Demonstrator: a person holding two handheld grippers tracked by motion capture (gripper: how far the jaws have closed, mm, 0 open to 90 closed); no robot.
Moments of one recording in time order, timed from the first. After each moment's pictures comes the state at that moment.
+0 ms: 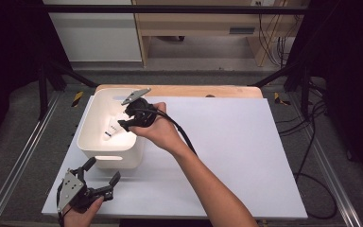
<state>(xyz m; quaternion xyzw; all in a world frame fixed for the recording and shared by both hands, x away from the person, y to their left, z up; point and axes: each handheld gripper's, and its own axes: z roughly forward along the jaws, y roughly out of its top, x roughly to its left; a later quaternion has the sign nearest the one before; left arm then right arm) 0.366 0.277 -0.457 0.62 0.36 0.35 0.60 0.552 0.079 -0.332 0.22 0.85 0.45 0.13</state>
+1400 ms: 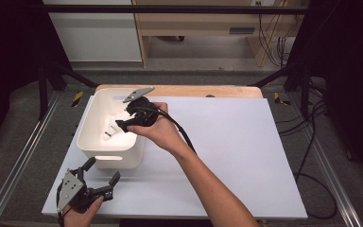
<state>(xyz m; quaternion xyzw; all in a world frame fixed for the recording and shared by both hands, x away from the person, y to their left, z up) 0.366 0.278 -0.457 0.62 0.36 0.35 0.60 0.549 0.075 -0.327 0.24 0.84 0.47 0.13</state>
